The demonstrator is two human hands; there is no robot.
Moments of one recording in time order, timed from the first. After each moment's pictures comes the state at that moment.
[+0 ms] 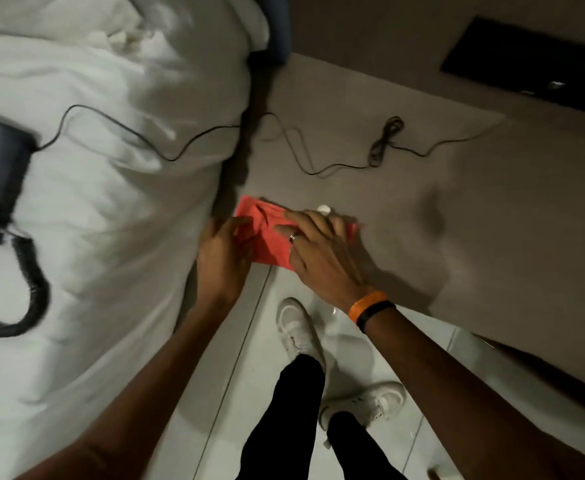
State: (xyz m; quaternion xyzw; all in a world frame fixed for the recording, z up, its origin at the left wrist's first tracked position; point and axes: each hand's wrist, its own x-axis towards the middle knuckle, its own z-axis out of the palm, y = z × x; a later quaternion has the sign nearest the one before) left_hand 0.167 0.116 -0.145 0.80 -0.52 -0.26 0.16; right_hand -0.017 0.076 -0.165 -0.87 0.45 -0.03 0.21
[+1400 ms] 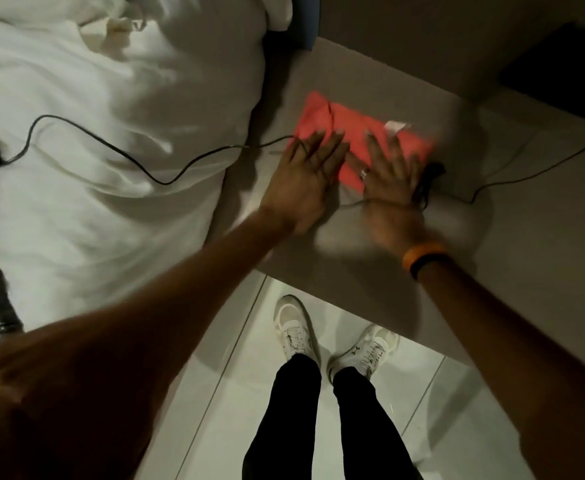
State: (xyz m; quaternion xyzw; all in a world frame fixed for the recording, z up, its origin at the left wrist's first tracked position) left_hand 0.132 -0.049 -0.185 0.59 -0.77 -0.25 -0.08; right_hand -0.061 -0.059 -0.230 -0.84 0.52 0.00 0.16
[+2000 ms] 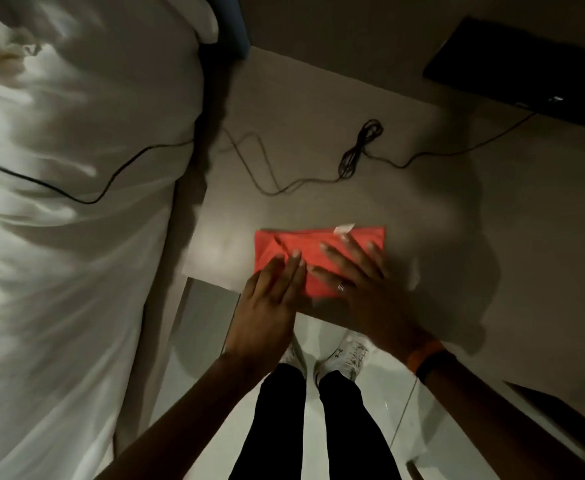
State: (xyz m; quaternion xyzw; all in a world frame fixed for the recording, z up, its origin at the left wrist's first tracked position) left_hand 0.074 0.110 -0.172 0.59 -0.74 -0.28 -0.15; right_hand -0.144 0.065 -0.219 -0.90 0.40 0.05 0.15
